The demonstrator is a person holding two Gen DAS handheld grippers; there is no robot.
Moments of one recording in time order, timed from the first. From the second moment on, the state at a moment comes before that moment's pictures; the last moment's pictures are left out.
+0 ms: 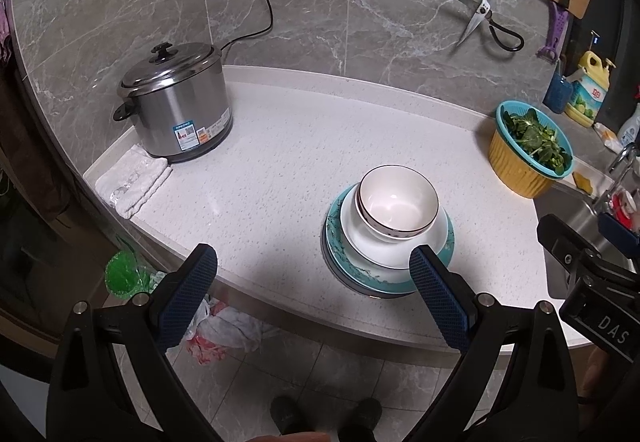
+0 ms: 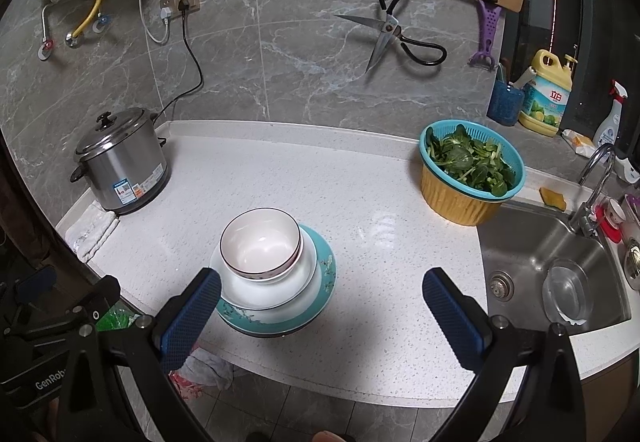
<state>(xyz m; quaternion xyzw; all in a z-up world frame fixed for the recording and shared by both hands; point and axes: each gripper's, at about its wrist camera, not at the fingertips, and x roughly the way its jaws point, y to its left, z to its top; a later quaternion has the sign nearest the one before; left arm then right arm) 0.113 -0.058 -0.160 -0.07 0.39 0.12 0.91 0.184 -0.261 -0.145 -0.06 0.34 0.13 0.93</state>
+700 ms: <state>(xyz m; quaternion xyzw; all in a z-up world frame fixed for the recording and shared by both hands) 0.114 -0.059 -0.159 -0.07 0.39 0.13 0.91 0.183 -0.260 -0.145 -0.06 0.34 0.13 0.93</state>
